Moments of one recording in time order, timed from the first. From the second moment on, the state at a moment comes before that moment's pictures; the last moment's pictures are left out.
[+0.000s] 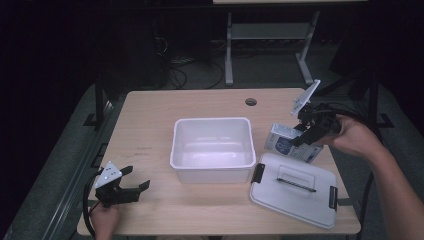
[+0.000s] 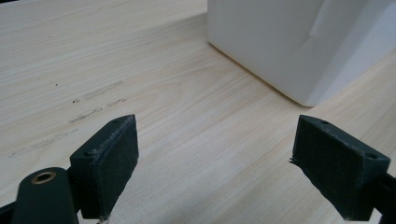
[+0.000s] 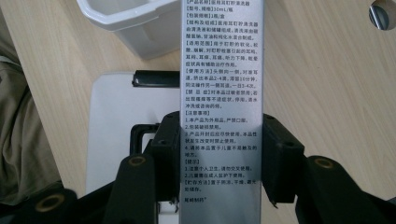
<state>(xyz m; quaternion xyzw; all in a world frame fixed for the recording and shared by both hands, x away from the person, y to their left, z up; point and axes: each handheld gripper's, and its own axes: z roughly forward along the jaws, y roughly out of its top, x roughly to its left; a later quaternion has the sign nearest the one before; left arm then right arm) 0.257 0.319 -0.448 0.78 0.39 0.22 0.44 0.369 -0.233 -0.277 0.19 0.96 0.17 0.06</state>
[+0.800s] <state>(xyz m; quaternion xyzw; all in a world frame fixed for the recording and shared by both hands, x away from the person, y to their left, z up) 0.257 0.319 -0.447 0.78 0.39 0.22 0.45 0.360 -0.211 -0.248 0.17 0.97 0.18 0.05</state>
